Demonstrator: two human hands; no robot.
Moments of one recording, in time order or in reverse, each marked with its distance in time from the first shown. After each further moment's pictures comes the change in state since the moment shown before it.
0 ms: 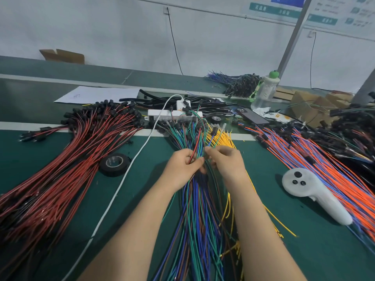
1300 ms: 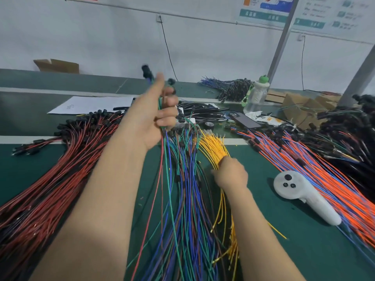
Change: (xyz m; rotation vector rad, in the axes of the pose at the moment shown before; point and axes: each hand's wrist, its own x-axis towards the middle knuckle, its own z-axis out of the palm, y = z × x) left_hand 0.013 0.134 -0.056 -0.773 -0.030 -0.048; right_hand 0.005 -0.007 -0.023 -1.150 -0.027 0.211
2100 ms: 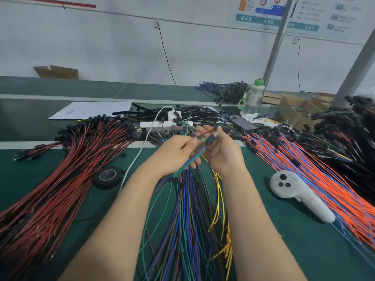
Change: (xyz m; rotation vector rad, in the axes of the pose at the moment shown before) left_hand -0.002 -0.071 -0.011 1.107 -0.168 0.101; right_hand 0.003 -0.038 -0.039 1.927 -0.356 0.031
